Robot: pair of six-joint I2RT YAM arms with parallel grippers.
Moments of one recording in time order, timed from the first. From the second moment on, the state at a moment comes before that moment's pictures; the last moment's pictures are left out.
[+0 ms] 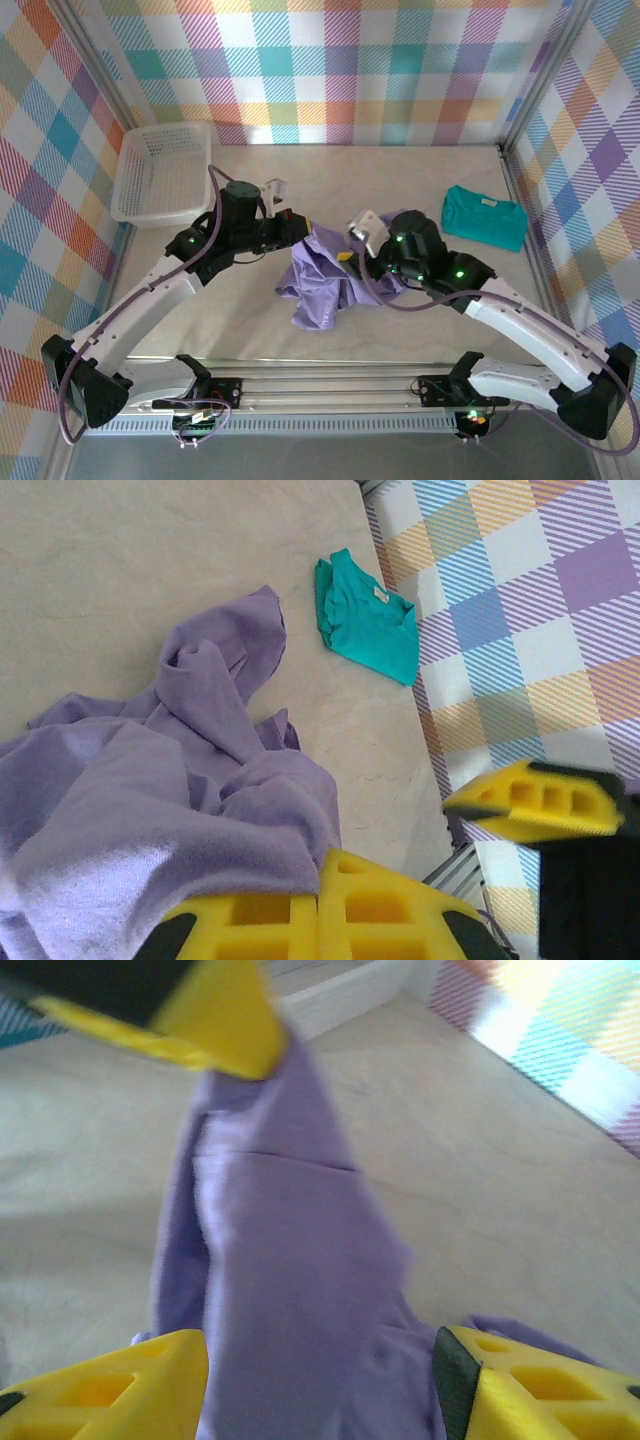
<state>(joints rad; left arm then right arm) -0.61 1.20 1.17 -0.51 0.30 -0.77 0.84 1.07 0.99 -0.43 -0.07 -0.19</state>
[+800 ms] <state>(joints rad) -0.61 1.21 1.18 -0.53 0.30 -0.77 0.90 1.27 1.07 -0.26 -0.04 -0.26</state>
